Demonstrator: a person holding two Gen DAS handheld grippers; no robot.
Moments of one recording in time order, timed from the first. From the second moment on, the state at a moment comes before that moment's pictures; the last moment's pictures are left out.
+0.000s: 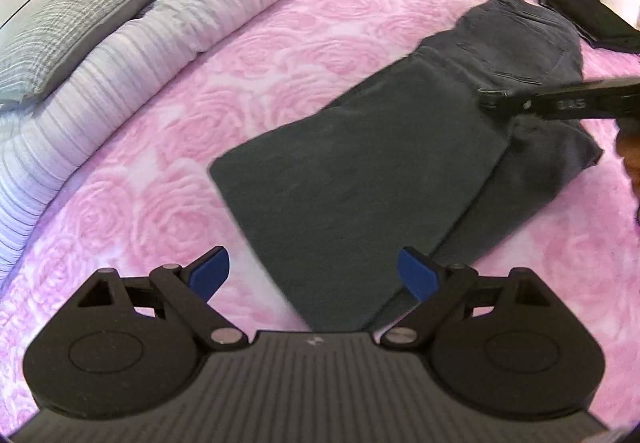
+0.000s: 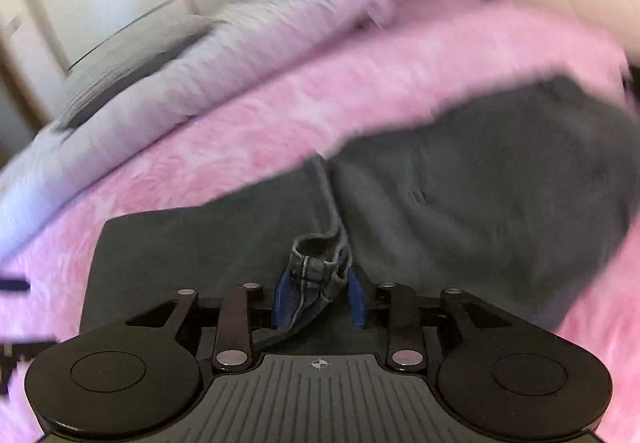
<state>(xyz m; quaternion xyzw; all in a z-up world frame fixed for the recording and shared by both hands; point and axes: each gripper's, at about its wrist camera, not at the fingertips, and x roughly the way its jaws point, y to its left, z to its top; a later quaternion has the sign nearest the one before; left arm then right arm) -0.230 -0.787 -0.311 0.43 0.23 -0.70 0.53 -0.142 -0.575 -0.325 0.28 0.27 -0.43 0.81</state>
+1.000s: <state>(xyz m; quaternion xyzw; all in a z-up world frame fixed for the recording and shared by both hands) -0.167 -0.843 -0.384 0.38 0.31 -0.70 0.52 -0.073 -0.655 -0.383 0.28 0.32 -0.40 0.81</state>
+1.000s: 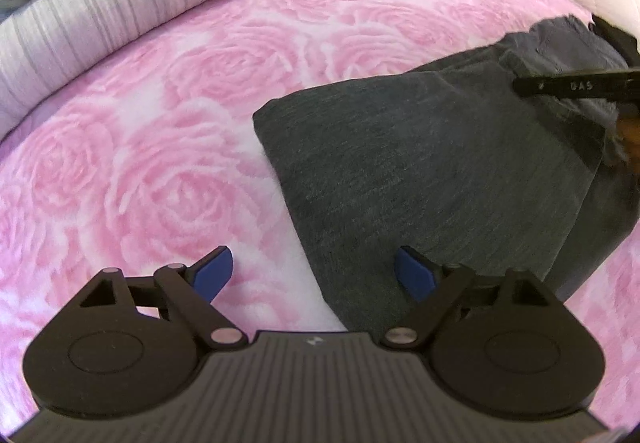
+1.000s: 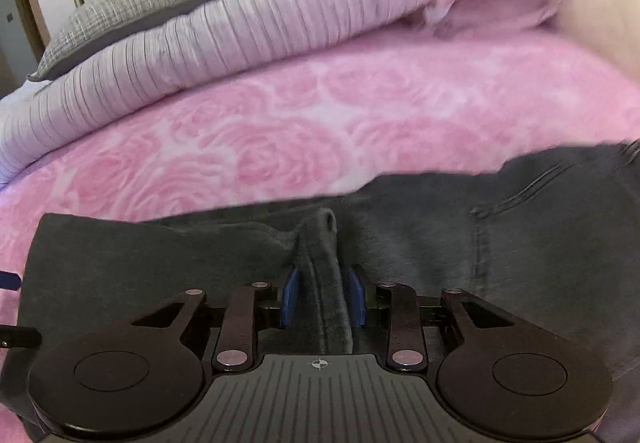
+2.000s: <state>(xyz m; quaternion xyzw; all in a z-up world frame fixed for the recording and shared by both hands) -0.129 -0.864 -0.380 0.37 0.31 -0.69 0.54 -0.066 -0.582 -0.359 0.18 0.36 -0.40 0.82</state>
